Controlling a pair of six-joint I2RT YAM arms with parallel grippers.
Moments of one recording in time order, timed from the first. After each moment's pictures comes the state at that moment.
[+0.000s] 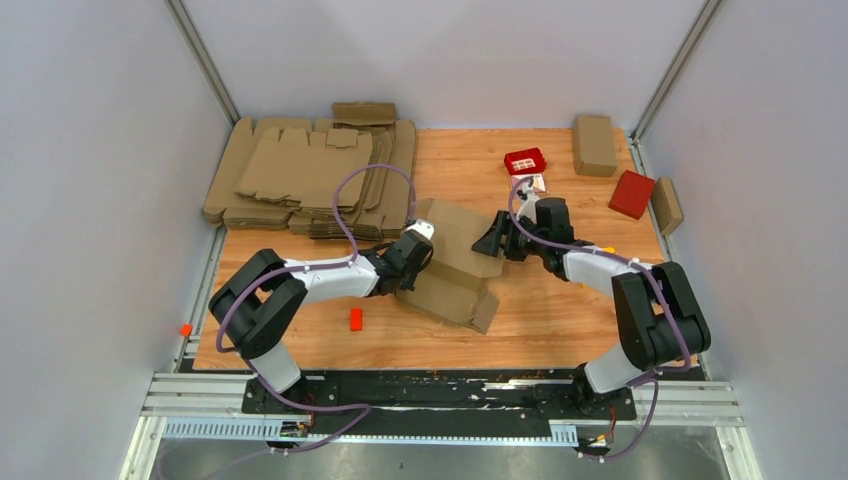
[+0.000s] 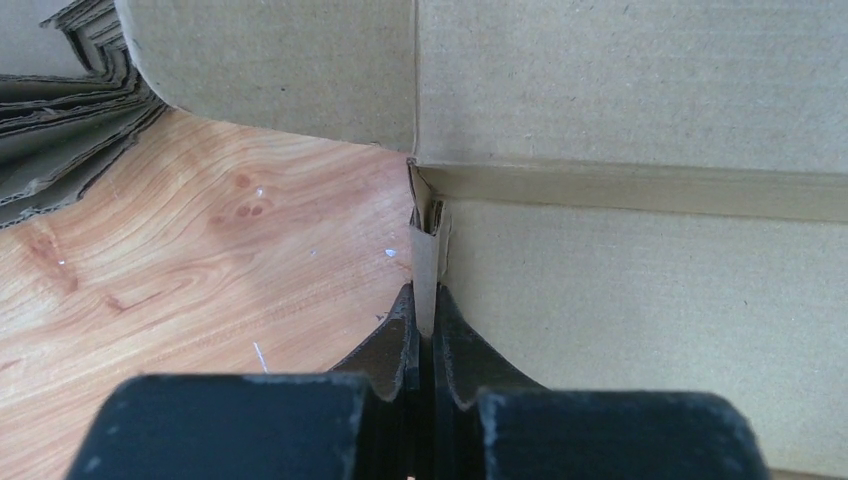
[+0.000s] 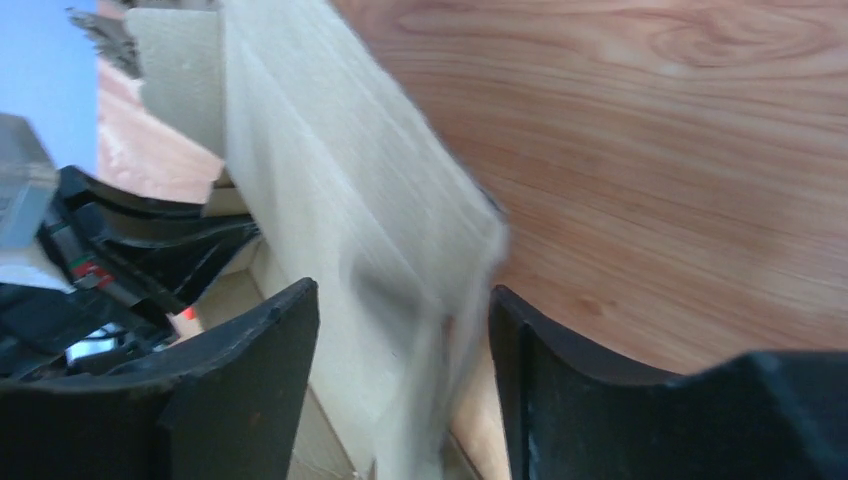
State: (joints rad) left arm -0.83 1.67 0.87 -0.17 -0.36 -0.30; right arm 0.27 1.53 0.71 0.17 -0.48 0.50
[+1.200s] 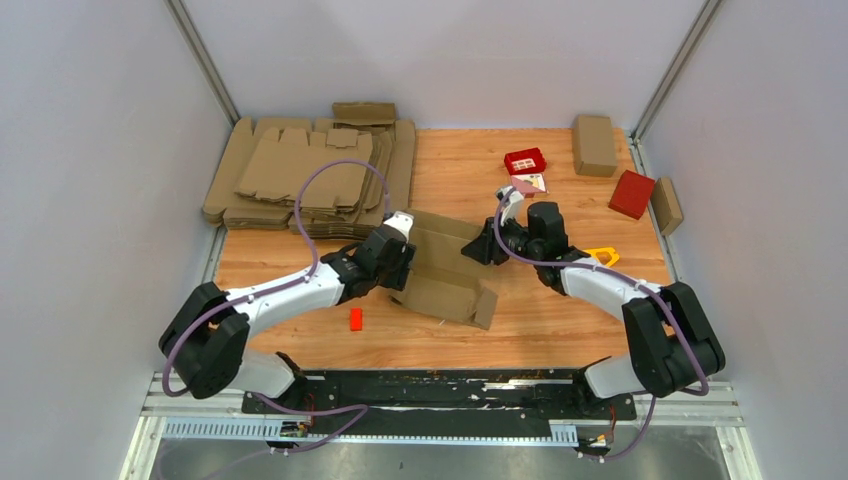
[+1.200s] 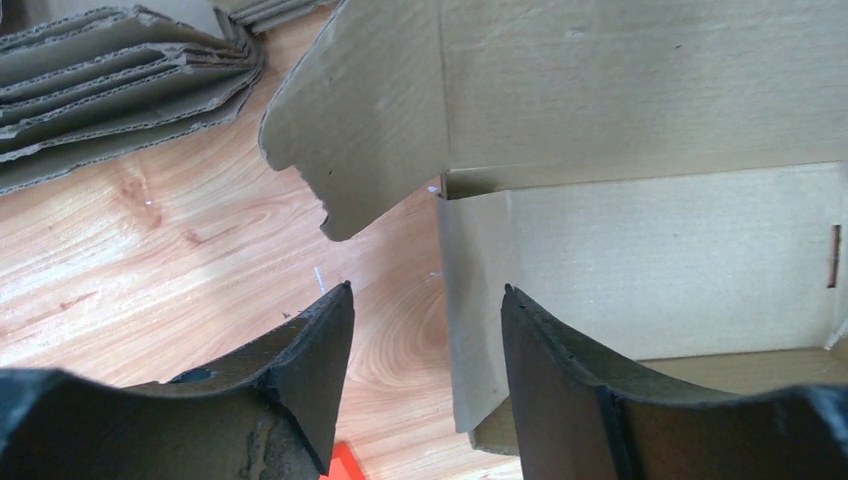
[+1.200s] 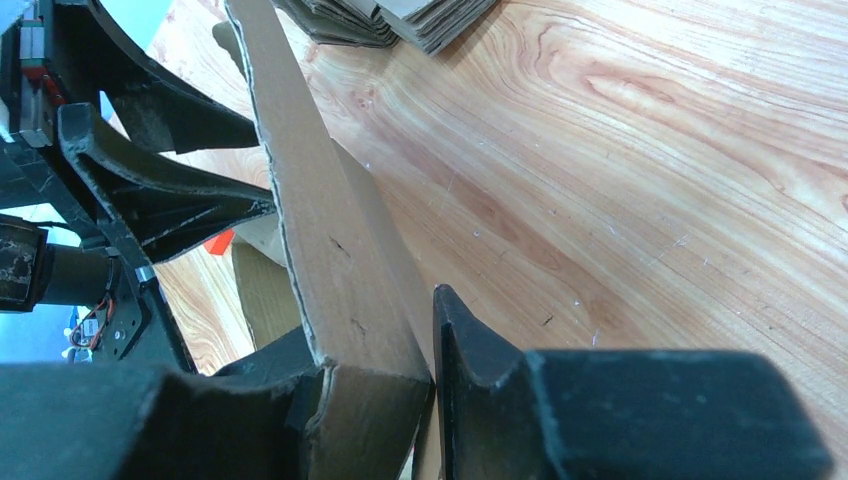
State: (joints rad) left arm -0.78 1.38 0.79 -0.25 -0.28 -0.30; right arm 0.39 1.42 0.65 0.33 -0.59 0.33
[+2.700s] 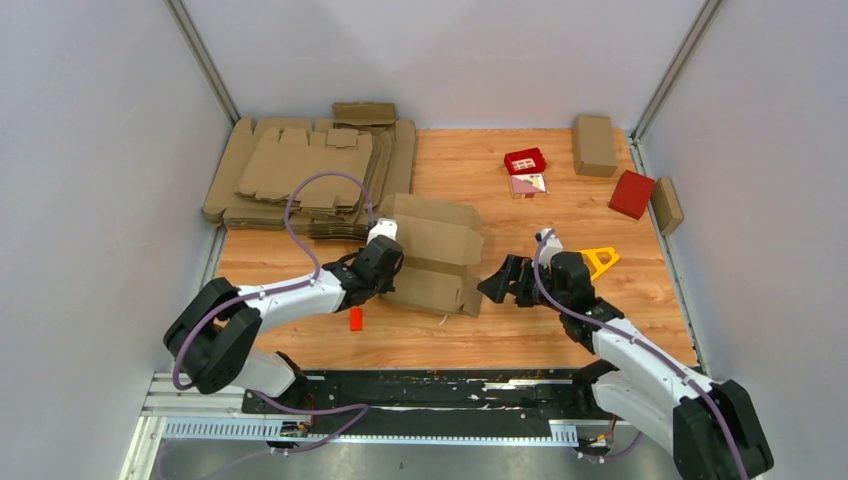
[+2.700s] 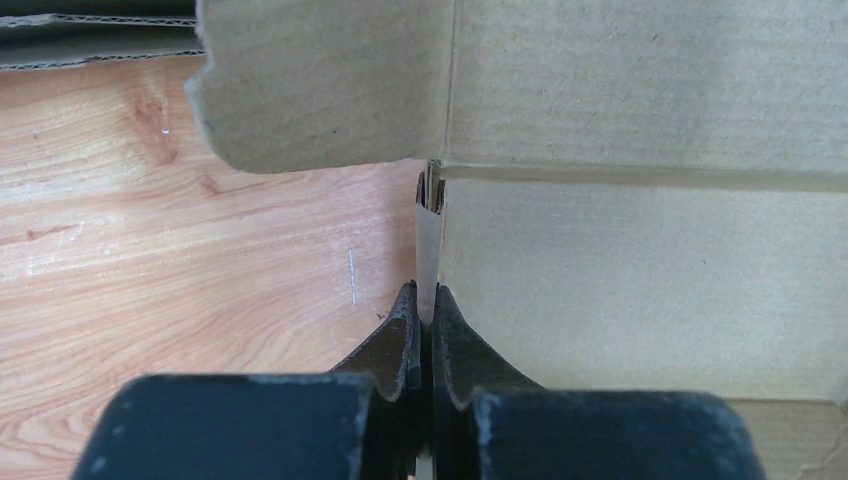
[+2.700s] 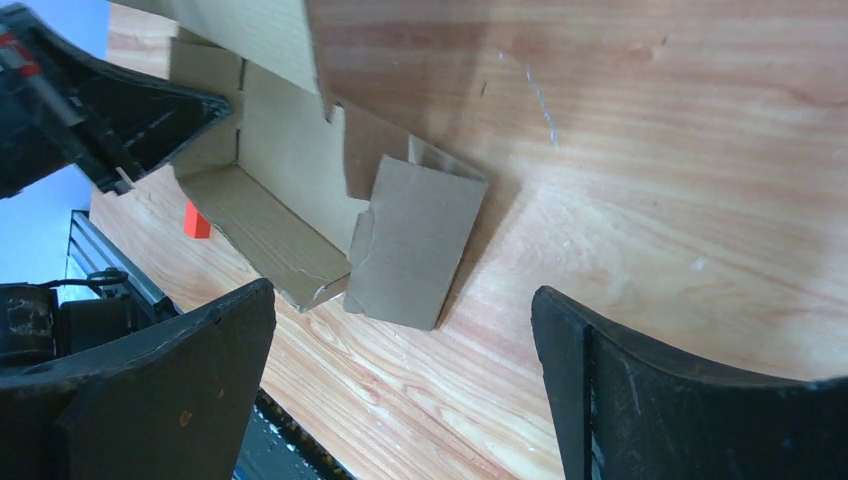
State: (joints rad) left arm -0.76 1.43 0.69 -0.16 -0.40 -0.46; right arm 0.41 0.89 0.31 0.09 -0.34 0.58
